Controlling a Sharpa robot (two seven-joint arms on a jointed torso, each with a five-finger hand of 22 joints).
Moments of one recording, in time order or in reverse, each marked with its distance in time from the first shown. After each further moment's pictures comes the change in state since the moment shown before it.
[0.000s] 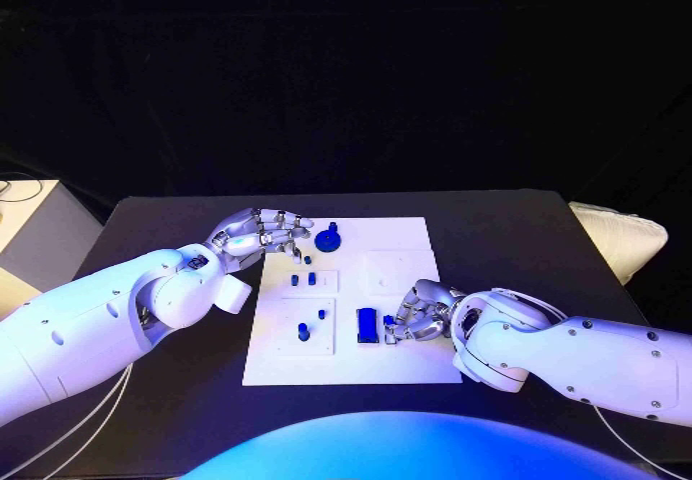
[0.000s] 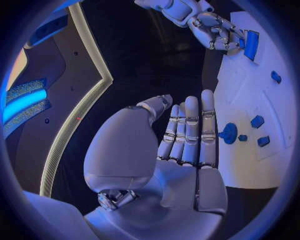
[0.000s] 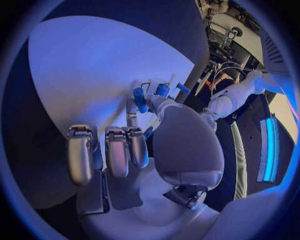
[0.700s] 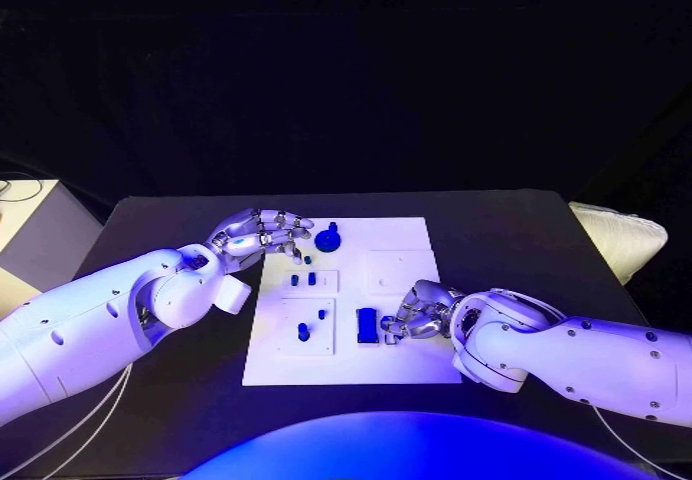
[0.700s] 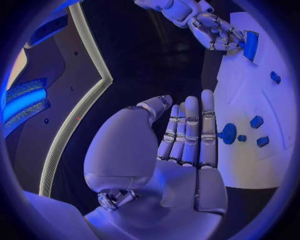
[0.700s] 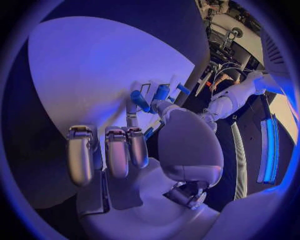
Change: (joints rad) left arm 0.000 -0.001 0.000 -0.001 0.000 0.004 -0.006; left_hand -0.004 0.004 0.003 0.009 0.000 0.000 0.000 0.000 -0.001 0.000 0.000 0.000 -0.001 -0.004 0.004 0.000 0.001 0.000 0.000 0.000 -0.004 -0.003; right arm -0.001 0.002 0.000 0.001 -0.003 0.004 -0.006; right_hand -0.153 0.021 -0.046 0.004 -0.015 0.003 -0.003 0.000 0.004 0.000 0.000 0.004 0.001 -0.004 -0.004 0.000 0.000 0.000 0.000 0.000 0.010 0.000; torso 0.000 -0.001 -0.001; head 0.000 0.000
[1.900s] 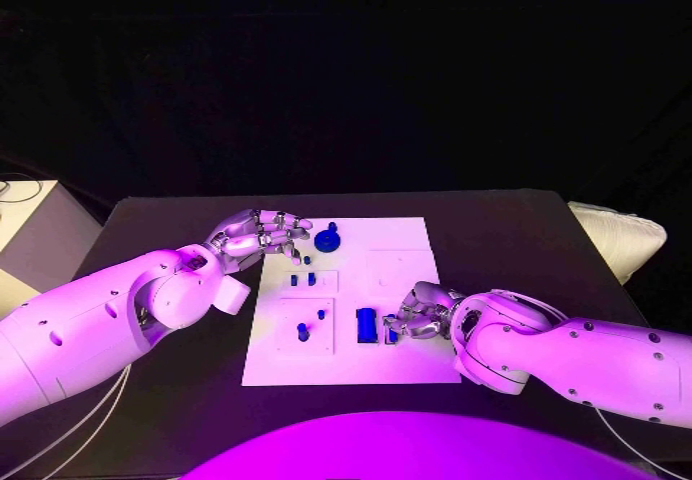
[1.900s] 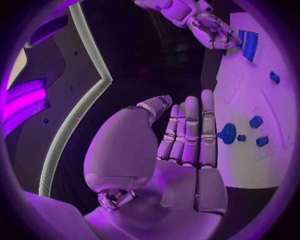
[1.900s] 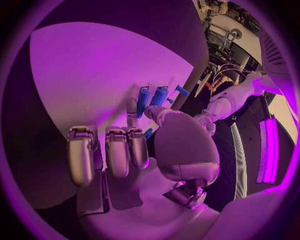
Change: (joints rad) left arm 0.000 -0.001 0.000 -0.001 0.000 0.004 -0.003; left_hand 0.000 0.000 -0.003 0.003 0.000 0.000 0.000 0.000 0.000 0.000 0.000 0.000 0.000 0.000 0.000 0.000 0.000 0.000 0.000 0.000 0.000 -0.001; right arm -0.001 -0.008 0.000 0.013 -0.004 0.009 -0.001; right_hand 0.064 0.095 0.130 -0.040 0.010 0.009 -0.009 0.015 0.012 0.004 -0.011 0.017 0.000 0.000 -0.008 0.000 0.000 0.000 0.000 -0.007 0.016 0.000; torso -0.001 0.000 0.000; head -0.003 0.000
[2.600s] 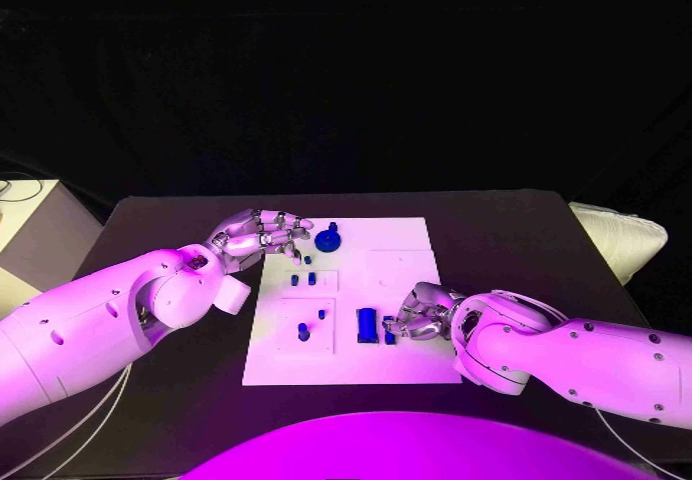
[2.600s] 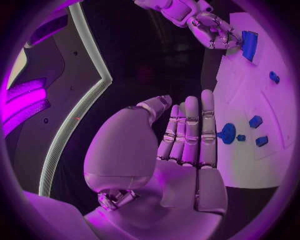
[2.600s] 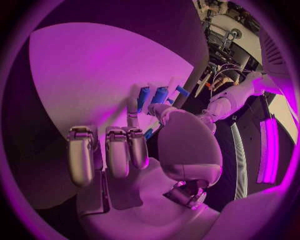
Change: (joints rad) left arm 0.000 0.000 0.000 -0.001 0.000 0.000 -0.001; left_hand 0.000 0.000 0.000 0.006 0.000 0.000 0.000 0.000 -0.002 0.000 0.000 0.000 -0.001 0.000 0.000 0.000 0.001 0.000 0.000 0.000 -0.007 -0.002; right arm -0.001 0.002 -0.001 -0.001 0.003 0.000 -0.001; right_hand -0.082 -0.066 -0.027 0.032 -0.023 0.000 0.001 0.008 0.002 0.000 0.000 0.004 0.000 0.003 -0.003 0.000 0.000 0.000 0.000 0.000 -0.001 0.000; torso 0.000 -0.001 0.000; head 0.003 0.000
